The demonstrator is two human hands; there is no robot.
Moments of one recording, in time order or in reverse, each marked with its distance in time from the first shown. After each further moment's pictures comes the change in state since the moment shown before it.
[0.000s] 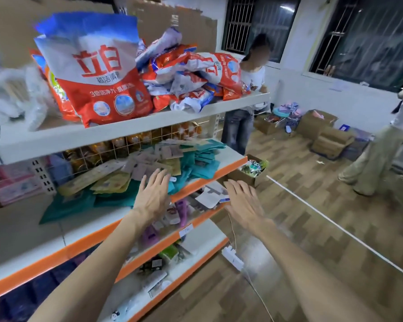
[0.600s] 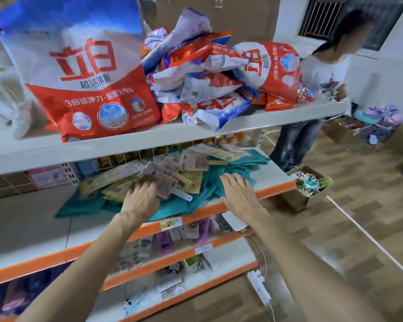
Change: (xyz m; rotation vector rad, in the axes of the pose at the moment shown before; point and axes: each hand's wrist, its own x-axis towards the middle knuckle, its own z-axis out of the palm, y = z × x) left_hand 0.082 -0.042 0.022 0.069 -0.174 -0.481; right_hand 0.210 0.019 0.061 0.117 -0.029 -0.333
